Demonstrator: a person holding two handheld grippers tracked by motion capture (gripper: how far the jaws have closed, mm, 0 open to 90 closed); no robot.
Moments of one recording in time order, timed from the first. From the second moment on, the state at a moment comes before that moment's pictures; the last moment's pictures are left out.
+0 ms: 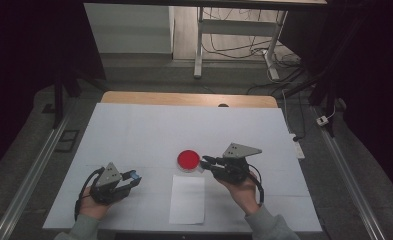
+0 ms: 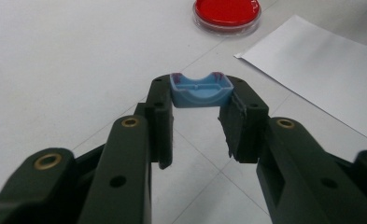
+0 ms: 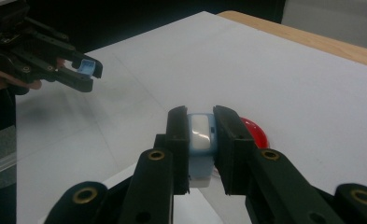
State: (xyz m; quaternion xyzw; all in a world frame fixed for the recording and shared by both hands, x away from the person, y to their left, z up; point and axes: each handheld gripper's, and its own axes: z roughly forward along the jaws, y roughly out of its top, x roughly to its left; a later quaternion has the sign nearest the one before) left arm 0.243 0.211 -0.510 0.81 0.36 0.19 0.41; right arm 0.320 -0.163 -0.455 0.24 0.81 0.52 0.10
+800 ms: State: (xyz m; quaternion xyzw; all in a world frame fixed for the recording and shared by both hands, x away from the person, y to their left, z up) left arm 0.243 0.211 -0.509 0.81 0.37 0.19 0.41; right arm 0.305 -0.161 -0.461 0.23 0.82 0.51 0.09
